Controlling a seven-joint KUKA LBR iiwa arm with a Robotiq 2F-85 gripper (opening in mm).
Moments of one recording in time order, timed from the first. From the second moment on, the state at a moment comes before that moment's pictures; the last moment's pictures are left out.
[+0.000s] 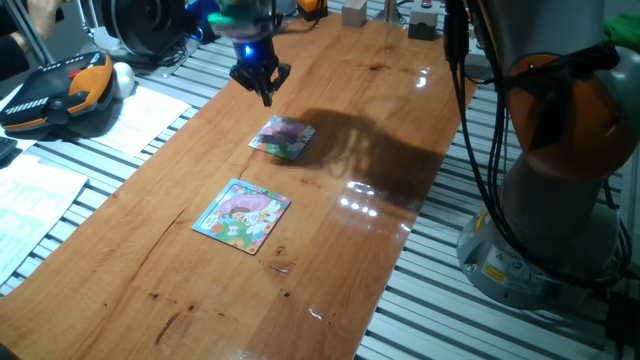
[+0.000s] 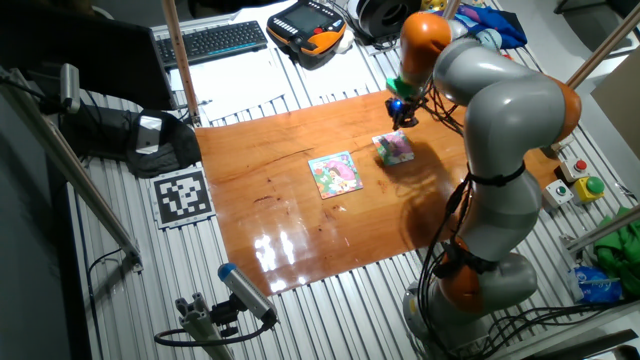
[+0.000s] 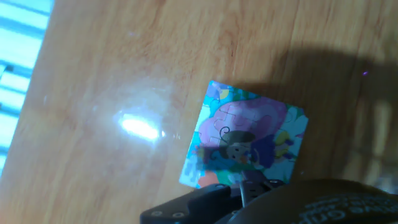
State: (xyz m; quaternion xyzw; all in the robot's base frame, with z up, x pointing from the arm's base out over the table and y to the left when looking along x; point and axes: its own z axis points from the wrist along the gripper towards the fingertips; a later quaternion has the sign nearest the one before) arm 0.567 -0.076 0.148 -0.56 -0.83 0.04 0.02
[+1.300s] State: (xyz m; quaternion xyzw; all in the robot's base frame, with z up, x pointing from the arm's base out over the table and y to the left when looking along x) arm 0.569 -0.051 0.189 -0.36 -0.93 0.00 0.03
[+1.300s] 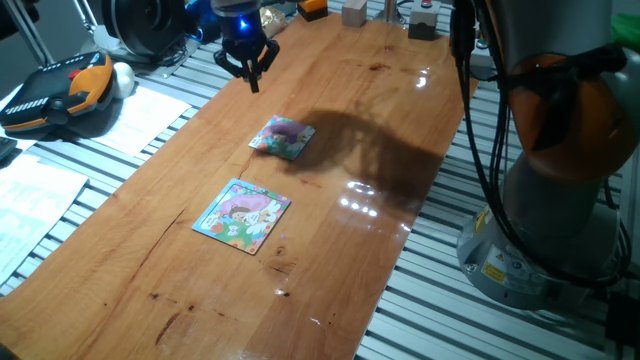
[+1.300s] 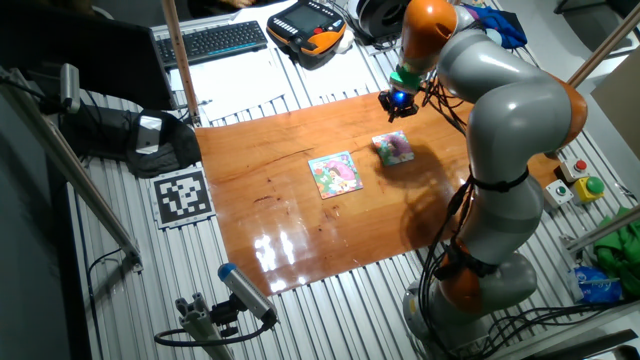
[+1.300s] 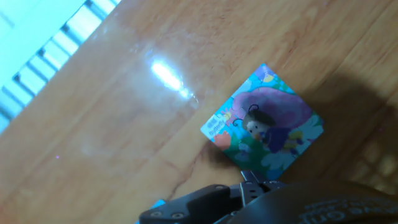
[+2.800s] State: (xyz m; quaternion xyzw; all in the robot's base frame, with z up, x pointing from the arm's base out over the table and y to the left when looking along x) arm 0.561 -0.044 0.201 -0.14 -0.99 0.03 0.02
